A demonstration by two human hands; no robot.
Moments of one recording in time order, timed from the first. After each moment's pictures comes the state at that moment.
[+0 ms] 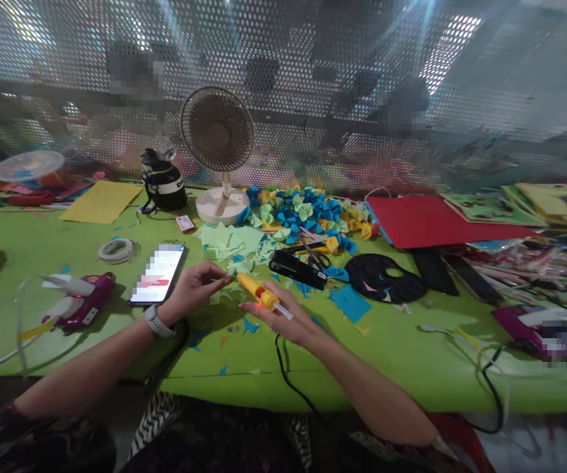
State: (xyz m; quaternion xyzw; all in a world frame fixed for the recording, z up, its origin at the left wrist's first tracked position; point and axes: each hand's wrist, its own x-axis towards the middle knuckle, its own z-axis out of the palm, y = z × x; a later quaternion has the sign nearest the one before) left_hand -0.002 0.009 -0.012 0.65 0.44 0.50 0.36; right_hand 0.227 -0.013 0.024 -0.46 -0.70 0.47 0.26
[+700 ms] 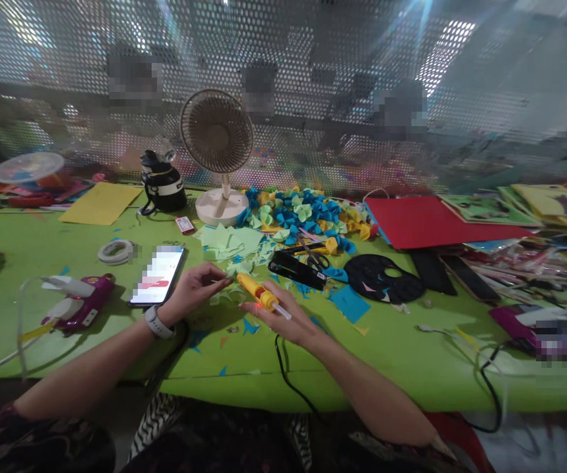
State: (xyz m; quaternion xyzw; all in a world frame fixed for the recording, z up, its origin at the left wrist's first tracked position) left_hand -0.002 0.010 -0.013 0.66 0.44 0.49 0.36; right_hand 0.229 -0.010 0.018 -0.46 -0.73 0.44 0.26
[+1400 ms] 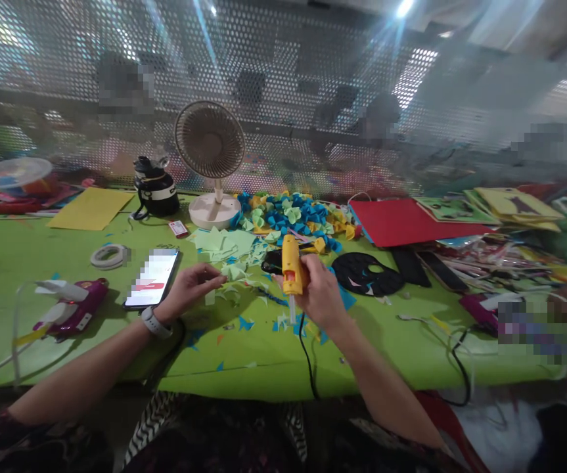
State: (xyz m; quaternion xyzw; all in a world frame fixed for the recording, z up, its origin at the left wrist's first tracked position) left_hand -0.003 0.009 -0.009 0.62 0.44 0.49 0.43; right_hand 0.274 -0.006 0.051 -0.51 -0.77 -0.03 0.39
